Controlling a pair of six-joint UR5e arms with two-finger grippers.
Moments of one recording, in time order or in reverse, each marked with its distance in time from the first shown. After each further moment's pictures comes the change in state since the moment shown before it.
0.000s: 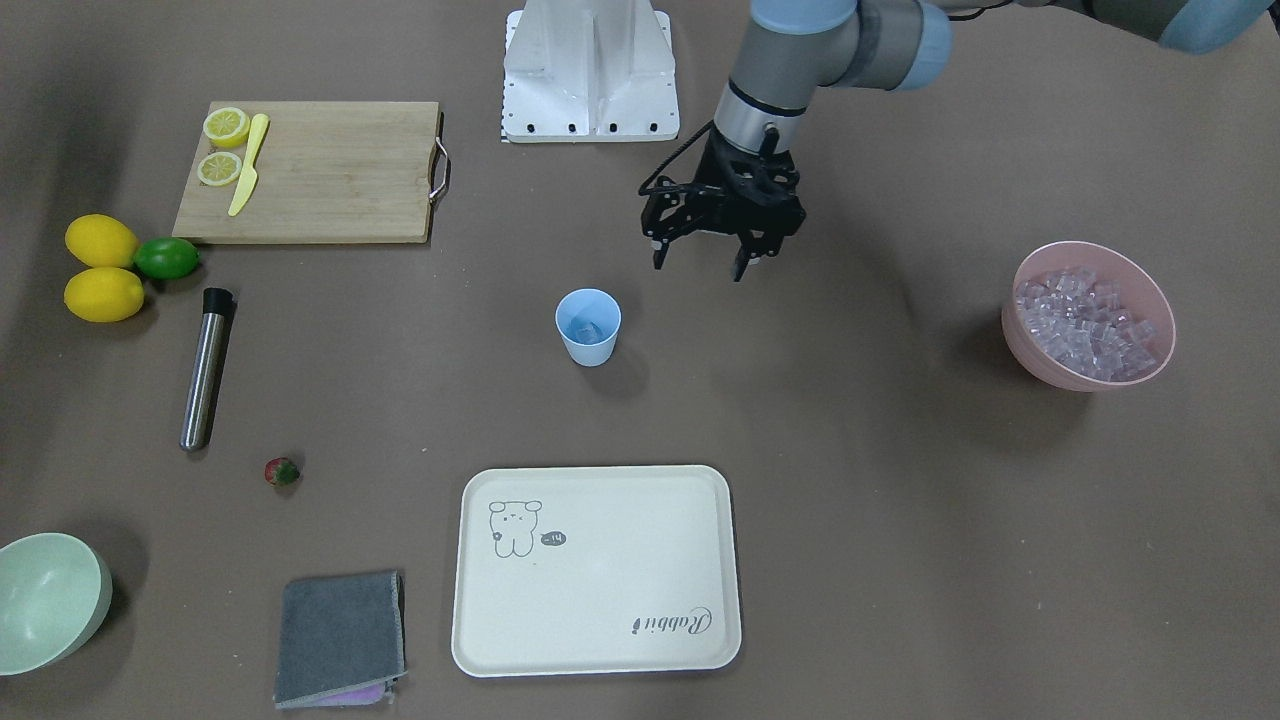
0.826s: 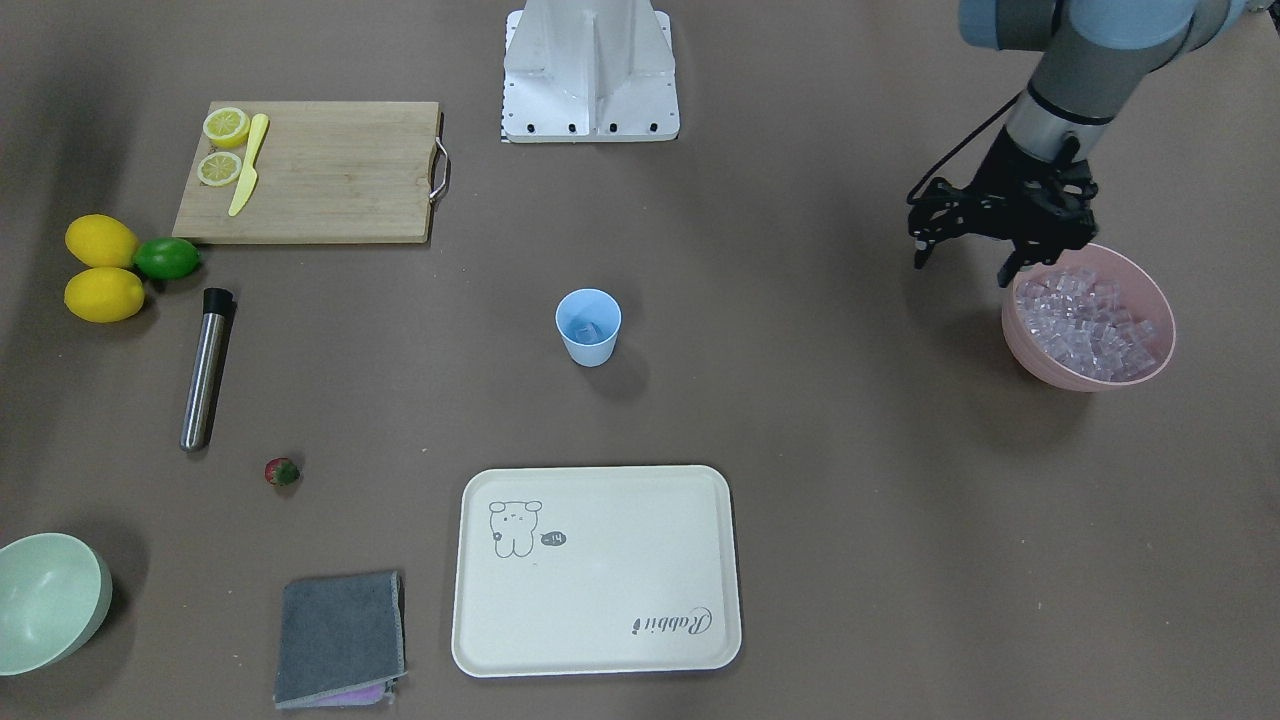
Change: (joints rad) left arm -0.373 0.425 -0.092 -0.004 -0.242 0.652; right arm 0.000 0.000 -0.002 0.002 0.002 0.000
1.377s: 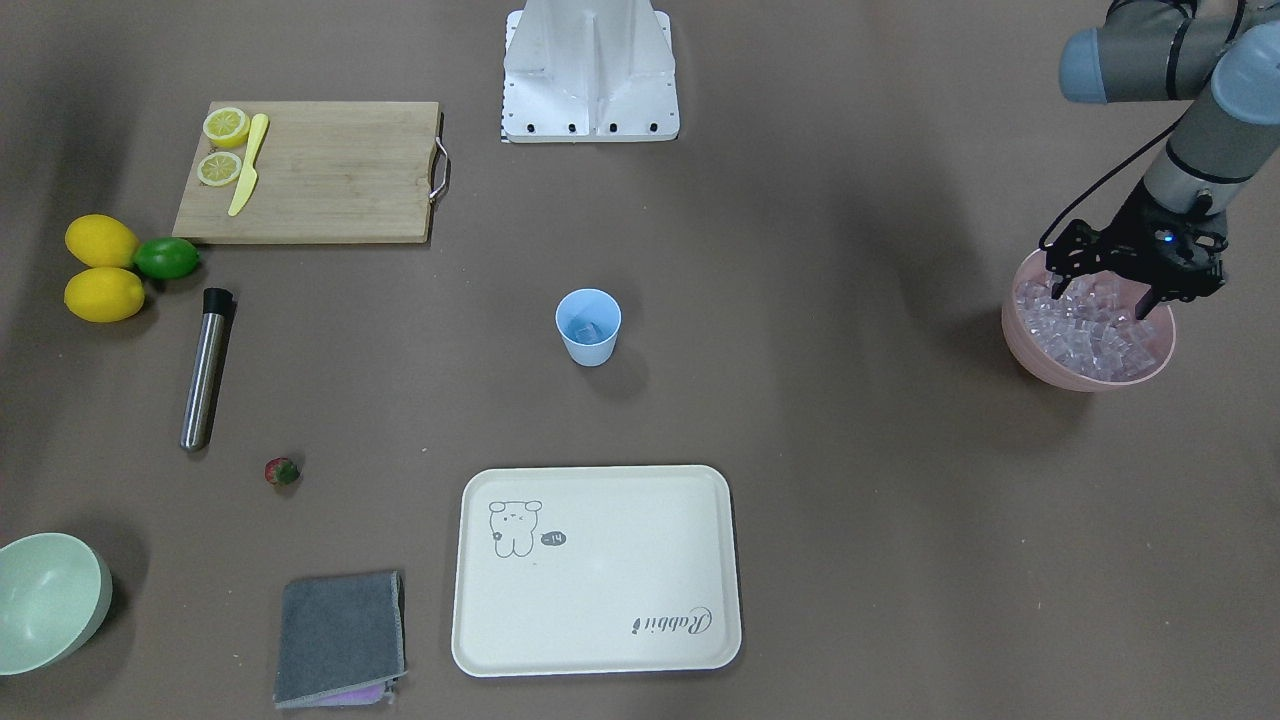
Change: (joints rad) left arm -0.064 0.081 0.206 -0.193 -0.008 0.150; right arm 0.000 0.000 0.000 0.000 0.001 0.000
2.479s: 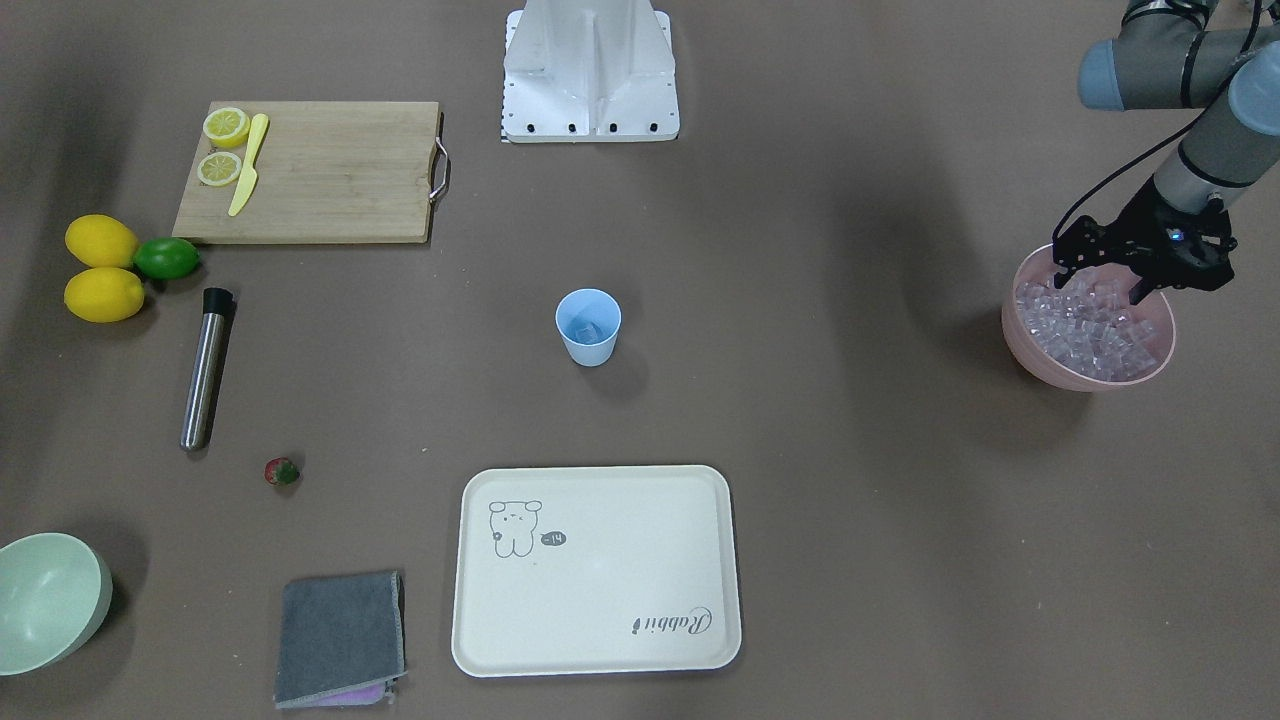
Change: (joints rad) left arm 0.008 0.069 0.040 -0.108 -0.078 -0.102; right arm 0.000 0.000 0.000 0.000 -0.001 0.000
